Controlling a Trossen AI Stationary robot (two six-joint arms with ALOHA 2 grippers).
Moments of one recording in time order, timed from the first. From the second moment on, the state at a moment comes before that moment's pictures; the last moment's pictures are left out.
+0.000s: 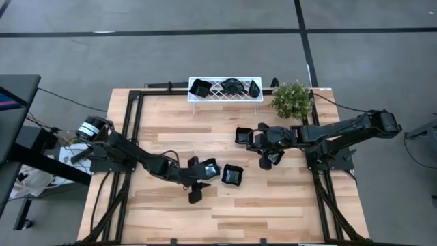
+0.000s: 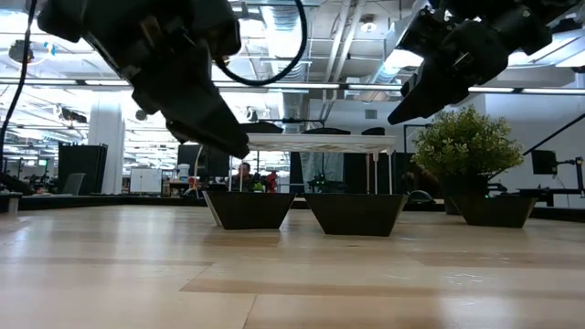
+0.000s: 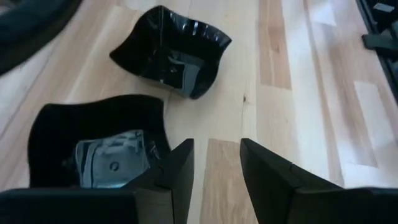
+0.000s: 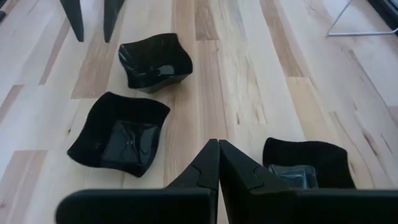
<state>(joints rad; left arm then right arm) -0.43 1.79 0.78 0.14 -0.27 -0.42 0.05 1.10 0.58 -0.10 0.08 0.03</state>
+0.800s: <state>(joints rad) -0.44 1.91 0.87 -0.06 -0.39 -0.42 0.13 1.10 0.58 -0.13 0.08 0.08</state>
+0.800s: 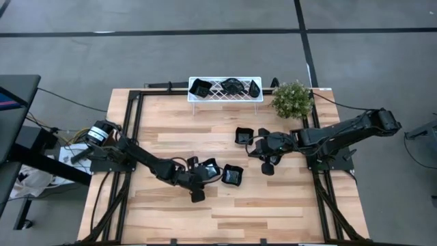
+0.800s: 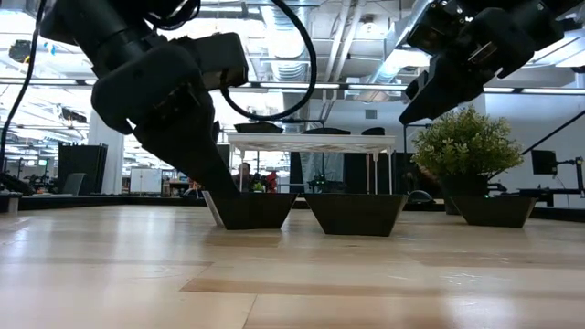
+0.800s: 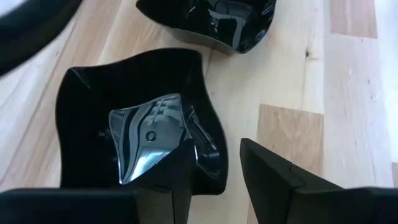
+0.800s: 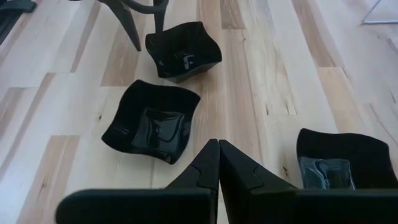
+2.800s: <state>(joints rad) -0.43 1.83 0.84 -0.09 -0.40 -0.37 0.13 1.10 0.58 -0.13 0.08 0.09</state>
